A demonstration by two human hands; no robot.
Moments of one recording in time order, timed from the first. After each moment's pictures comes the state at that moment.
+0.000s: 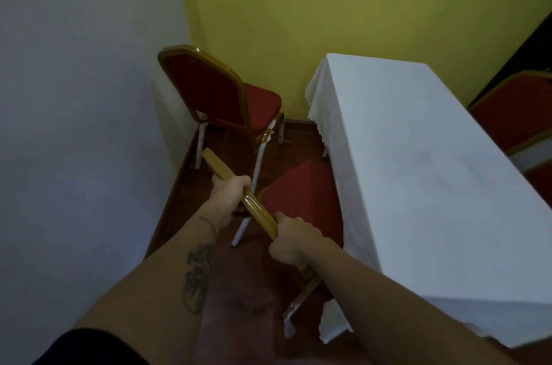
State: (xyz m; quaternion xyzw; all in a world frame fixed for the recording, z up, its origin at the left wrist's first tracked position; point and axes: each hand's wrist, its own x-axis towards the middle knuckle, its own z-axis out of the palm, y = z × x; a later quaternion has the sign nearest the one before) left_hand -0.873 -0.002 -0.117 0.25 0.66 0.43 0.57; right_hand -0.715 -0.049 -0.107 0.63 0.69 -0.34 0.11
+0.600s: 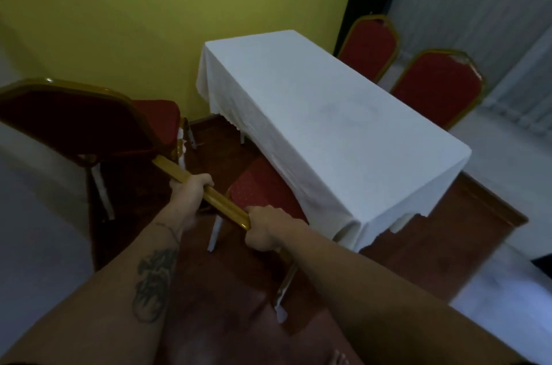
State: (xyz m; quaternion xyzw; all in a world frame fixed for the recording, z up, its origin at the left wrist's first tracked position) left_hand -0.894 0.072 -0.119 0.36 0.60 0.32 0.64; right_hand -0.762 -0.039 -0.096 0.75 0.55 -0.37 0.01
